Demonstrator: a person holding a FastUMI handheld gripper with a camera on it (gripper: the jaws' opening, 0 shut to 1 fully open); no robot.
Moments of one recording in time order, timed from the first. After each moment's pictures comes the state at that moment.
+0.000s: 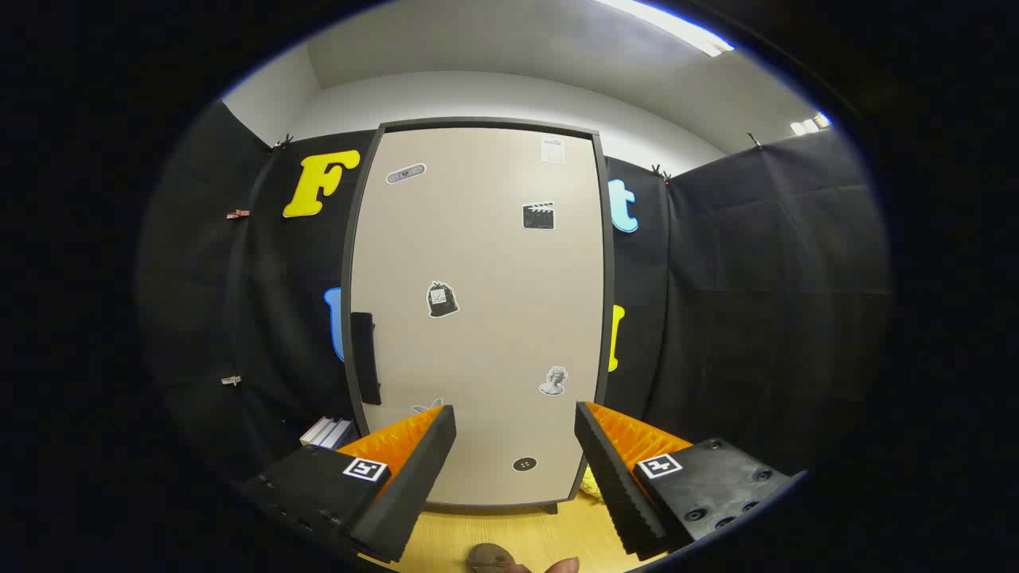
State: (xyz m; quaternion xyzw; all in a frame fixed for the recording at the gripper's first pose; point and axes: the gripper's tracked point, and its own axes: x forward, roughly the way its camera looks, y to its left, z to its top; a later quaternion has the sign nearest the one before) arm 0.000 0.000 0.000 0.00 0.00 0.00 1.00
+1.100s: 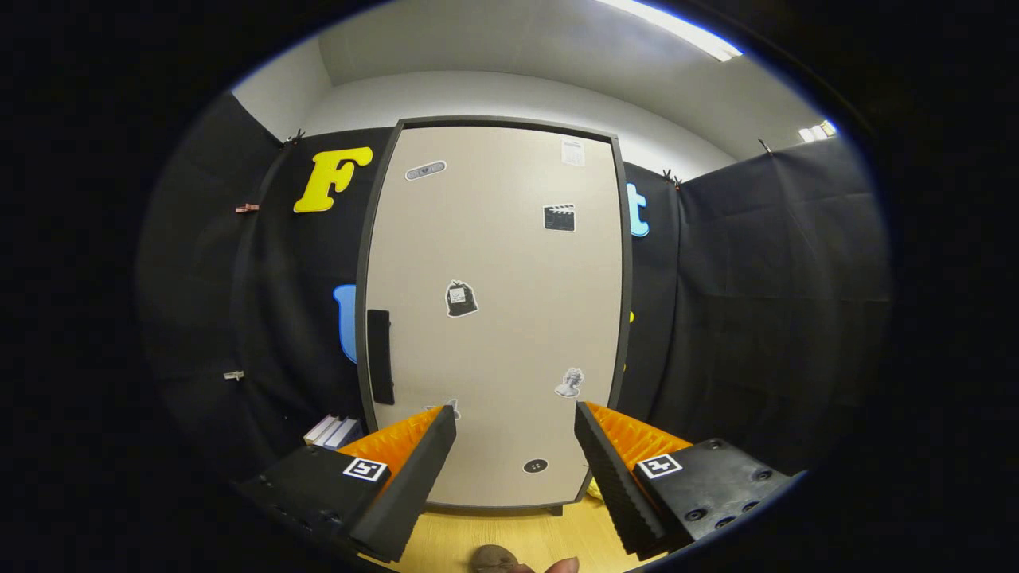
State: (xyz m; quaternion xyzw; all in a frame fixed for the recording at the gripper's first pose) arm -0.001 0.027 0.005 -0.01 -0.01 0.01 1.00
